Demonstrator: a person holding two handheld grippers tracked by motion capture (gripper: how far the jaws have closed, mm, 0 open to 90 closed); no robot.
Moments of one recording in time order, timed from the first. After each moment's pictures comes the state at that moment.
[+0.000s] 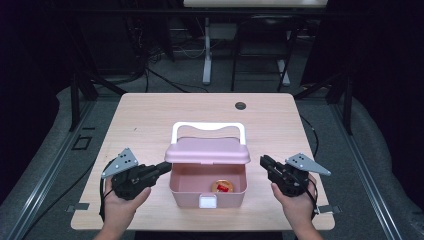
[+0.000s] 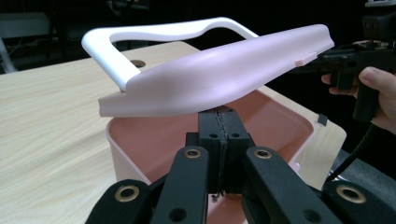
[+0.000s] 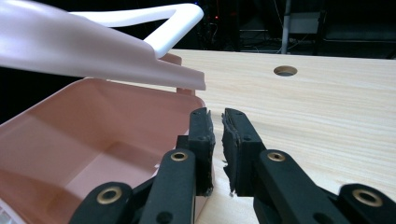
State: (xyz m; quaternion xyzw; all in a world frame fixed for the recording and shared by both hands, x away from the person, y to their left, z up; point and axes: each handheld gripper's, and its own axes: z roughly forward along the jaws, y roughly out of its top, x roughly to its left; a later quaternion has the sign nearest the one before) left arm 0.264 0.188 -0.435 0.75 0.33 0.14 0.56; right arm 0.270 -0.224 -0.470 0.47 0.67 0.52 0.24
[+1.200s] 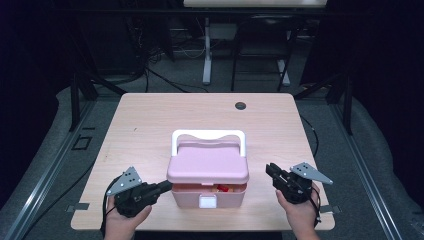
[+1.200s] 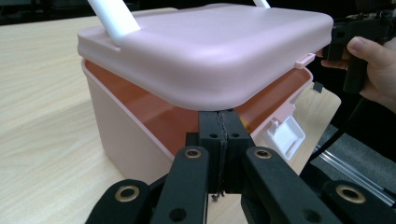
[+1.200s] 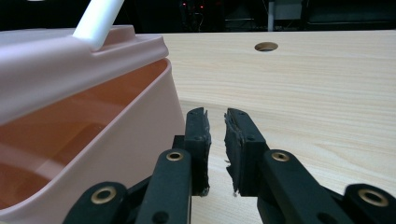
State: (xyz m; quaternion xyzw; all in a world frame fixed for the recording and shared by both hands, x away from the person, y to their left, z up) left arm 0.243 0.190 -0.476 0.77 0.34 0.11 0.54; right arm 0.265 -0.242 -0.504 0.50 0.66 0.51 0.25
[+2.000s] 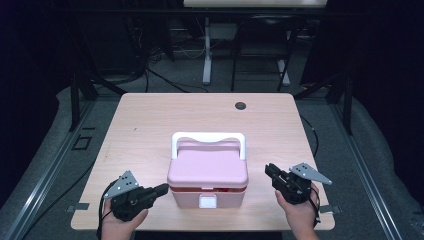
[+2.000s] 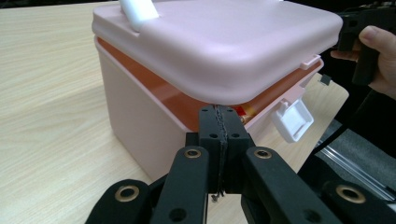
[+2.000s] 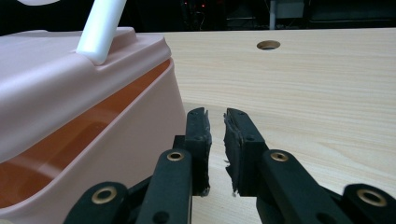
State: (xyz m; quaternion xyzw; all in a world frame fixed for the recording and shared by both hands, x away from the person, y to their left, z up) left arm 0.238 0.200 -0.482 0.77 0.36 0.11 0.52; right arm 0.265 -0.240 -0.505 0.50 0.66 0.51 0.24
